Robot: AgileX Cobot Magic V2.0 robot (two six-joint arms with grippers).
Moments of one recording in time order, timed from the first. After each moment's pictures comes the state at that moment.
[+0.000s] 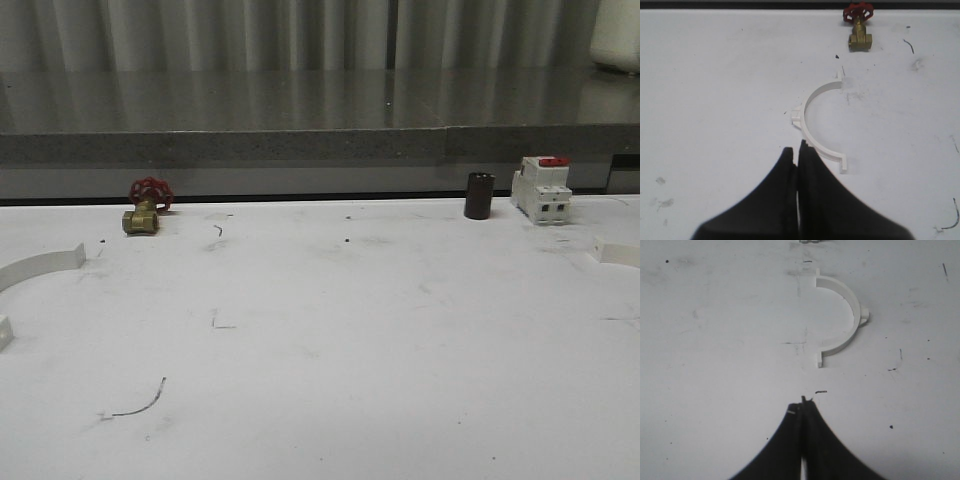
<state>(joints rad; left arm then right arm) -0.01 0.88 -0.68 0.00 0.58 -0.01 0.02 0.73 -0.65 0.03 0.75 0.09</state>
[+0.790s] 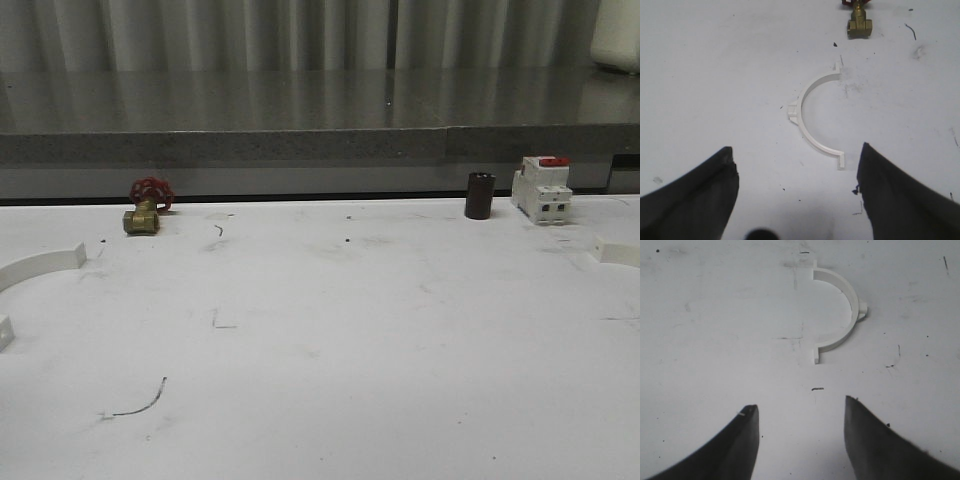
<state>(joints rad) -0.01 1.06 -0.86 -0.02 0.71 0.01 0.02 0.75 -0.65 0.02 0.75 0.09</state>
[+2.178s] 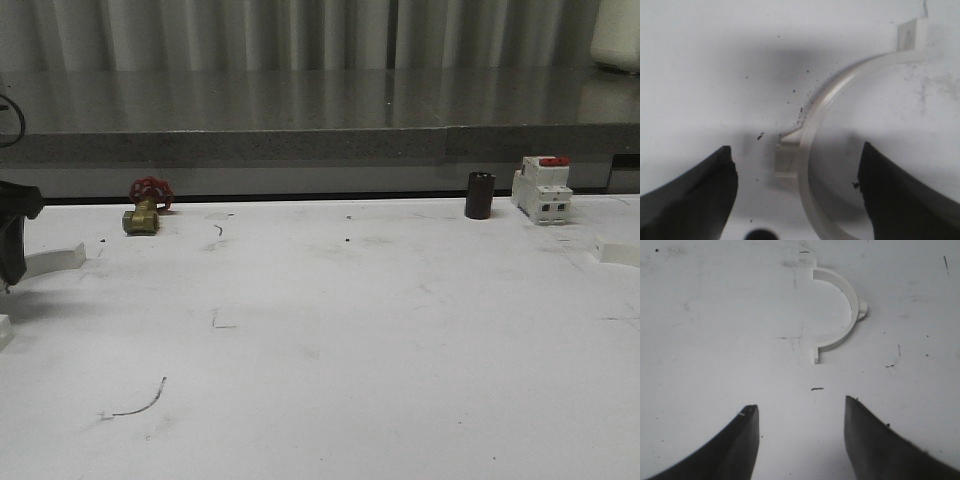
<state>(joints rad) -0.01 1.87 -1.18 -0.04 0.66 0.02 0.02 0.75 -0.65 0.02 0.75 0.09</state>
